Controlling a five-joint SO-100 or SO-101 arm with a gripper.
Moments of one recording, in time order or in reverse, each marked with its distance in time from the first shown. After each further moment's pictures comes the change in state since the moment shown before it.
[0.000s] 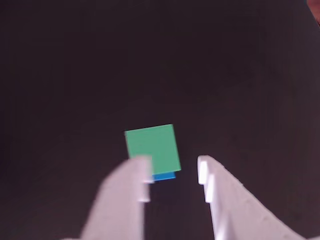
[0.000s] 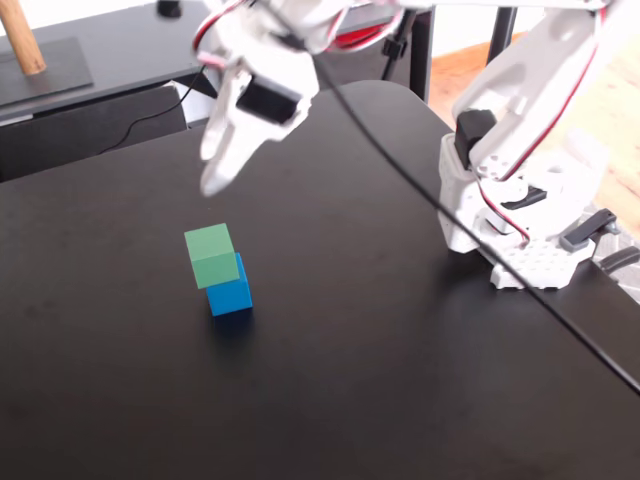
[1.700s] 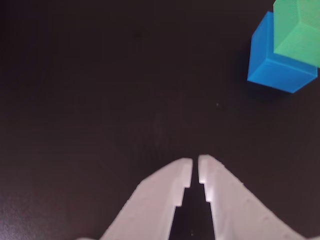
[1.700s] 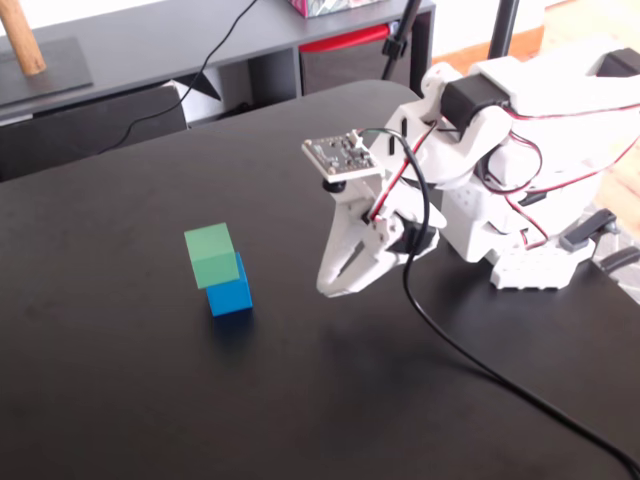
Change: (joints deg) arm -18.5 53.9 63.8 -5.4 -3.8
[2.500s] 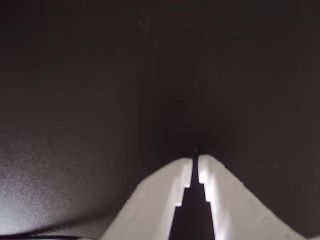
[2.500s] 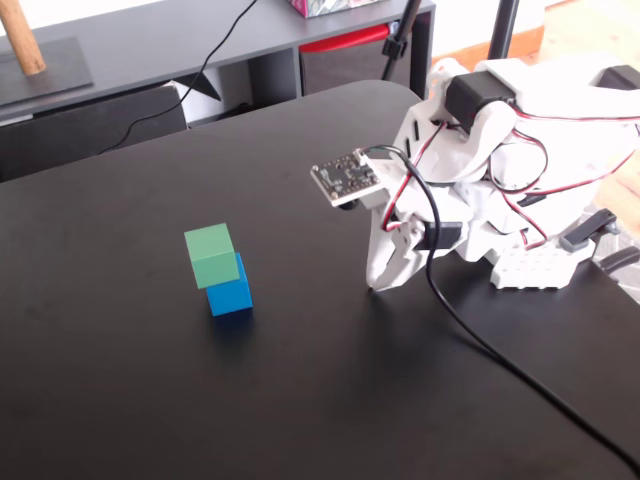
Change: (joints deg) arm 0.9 4.7 0.0 21.4 5.6
